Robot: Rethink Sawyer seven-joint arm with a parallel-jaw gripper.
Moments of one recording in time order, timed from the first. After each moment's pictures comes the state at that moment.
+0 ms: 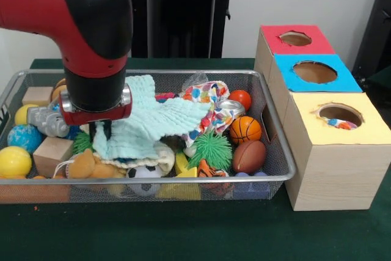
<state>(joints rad) -0.54 -0.36 0.27 1.12 -0.52 1.06 1.32</state>
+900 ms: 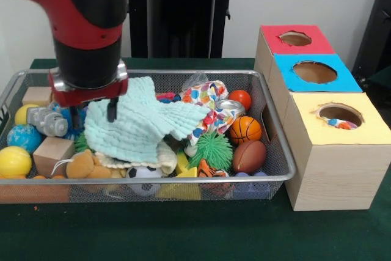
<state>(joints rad) -0.52 -0.44 0.27 1.11 -0.48 1.14 1.20</state>
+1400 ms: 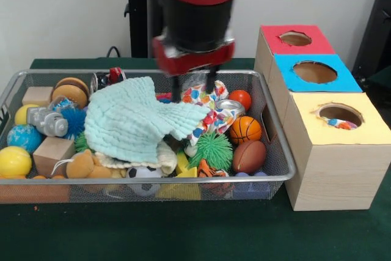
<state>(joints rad) -0.31 -0.56 0.22 1.25 -0.28 1.14 1.31</state>
